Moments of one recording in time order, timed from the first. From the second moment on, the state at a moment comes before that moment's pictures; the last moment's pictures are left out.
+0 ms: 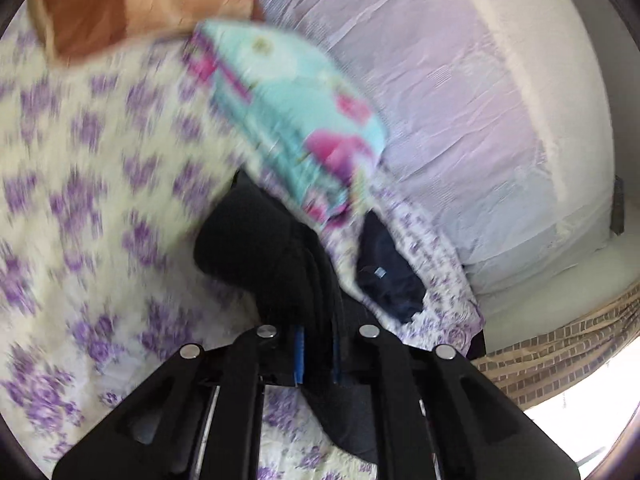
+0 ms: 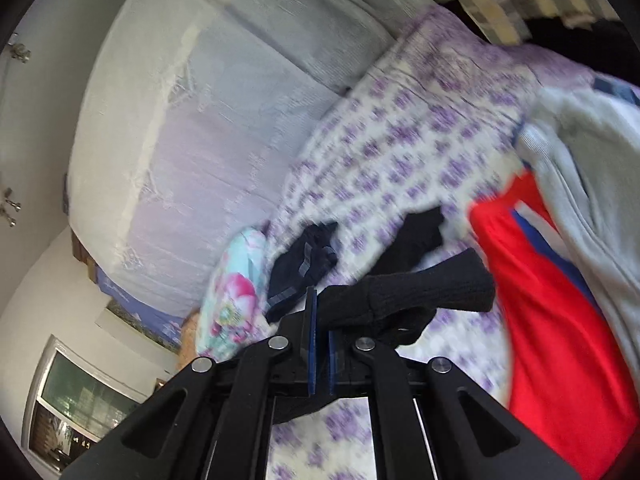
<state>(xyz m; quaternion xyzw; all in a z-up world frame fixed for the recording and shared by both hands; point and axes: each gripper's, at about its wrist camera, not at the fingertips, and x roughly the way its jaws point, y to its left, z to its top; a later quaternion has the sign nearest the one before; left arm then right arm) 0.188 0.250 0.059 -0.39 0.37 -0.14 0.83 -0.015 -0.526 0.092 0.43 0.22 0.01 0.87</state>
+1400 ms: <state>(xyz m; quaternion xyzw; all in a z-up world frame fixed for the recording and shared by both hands) 0.073 0.216 -0.033 -0.22 0.44 -0.13 0.86 -0.081 -0.507 -0.031 0.43 0.34 -0.02 0.83</state>
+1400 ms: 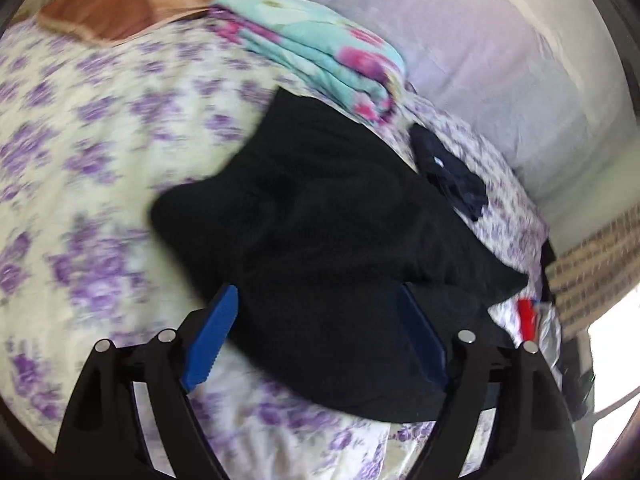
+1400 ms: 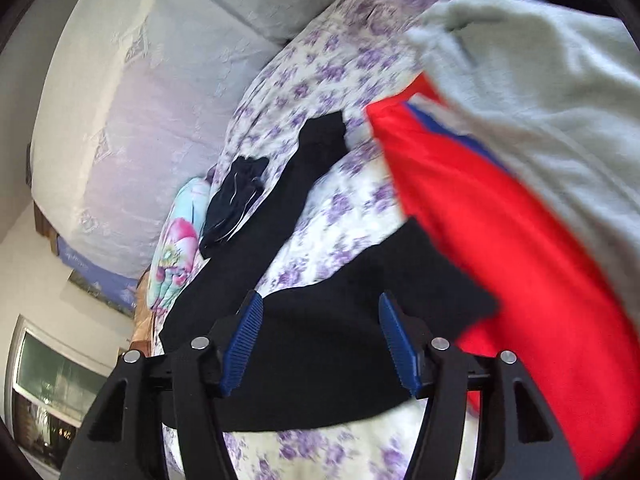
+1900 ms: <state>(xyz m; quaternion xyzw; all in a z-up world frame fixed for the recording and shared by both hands) 0.104 0.217 -0.048 -0.25 0.43 -0.12 0.86 -0.034 -0.546 -0.028 0.44 0.33 -0.08 0.83</state>
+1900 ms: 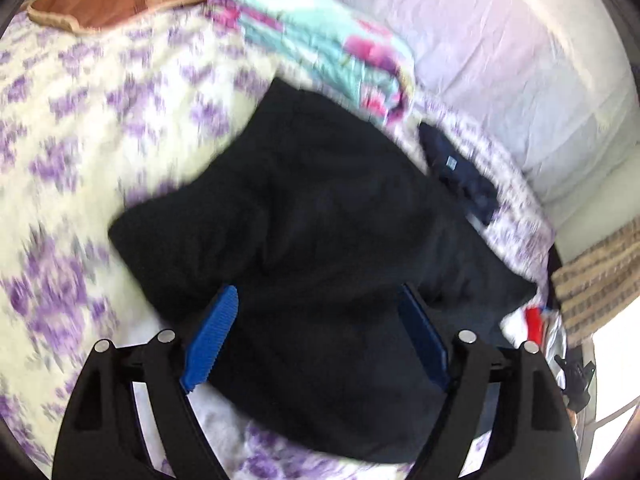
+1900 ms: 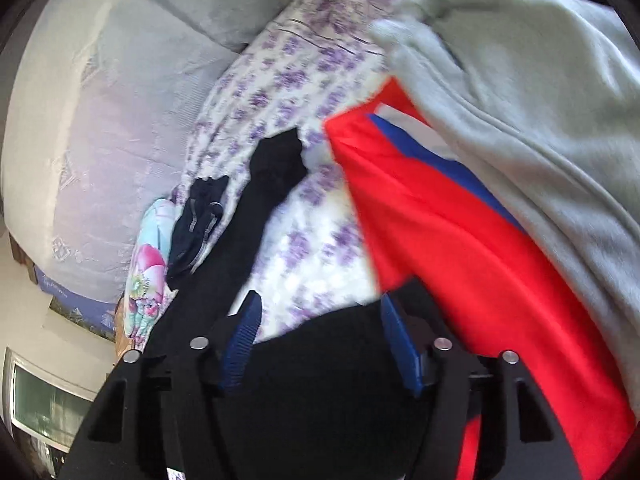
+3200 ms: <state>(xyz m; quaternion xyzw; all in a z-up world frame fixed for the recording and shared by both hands) 0.142 0.169 -0.084 -0.22 0.41 -0.13 0.88 0.156 -0.537 -0.103 0.58 0.34 -0.07 0.74</state>
